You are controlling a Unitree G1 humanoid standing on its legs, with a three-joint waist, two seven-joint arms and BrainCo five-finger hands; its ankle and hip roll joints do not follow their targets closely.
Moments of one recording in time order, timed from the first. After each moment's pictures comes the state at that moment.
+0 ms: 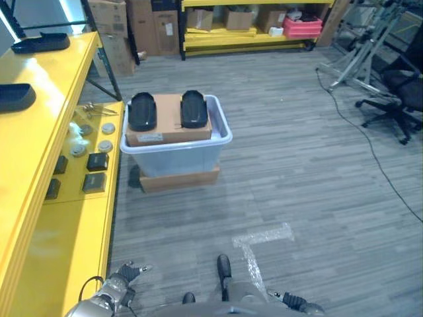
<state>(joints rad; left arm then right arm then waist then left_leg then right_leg) -0.14 0.23 -0.29 1.35 0.09 -0.03 0.08 -0.05 -0.27 0.12 1.39 0.27 -0.04 0.04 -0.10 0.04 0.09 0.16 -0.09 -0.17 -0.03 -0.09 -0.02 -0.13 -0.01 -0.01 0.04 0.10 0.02</state>
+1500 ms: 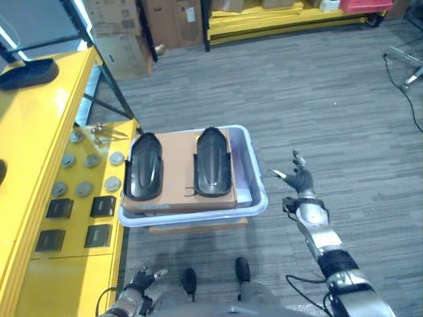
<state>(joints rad) -0.07 0.16 -0.31 1.27 0.08 -0.06 0.17 -0.34 -0.42 0.15 0.58 0.10 -0.16 -0.32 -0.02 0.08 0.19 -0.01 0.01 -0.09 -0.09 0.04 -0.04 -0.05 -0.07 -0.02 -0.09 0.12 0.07</state>
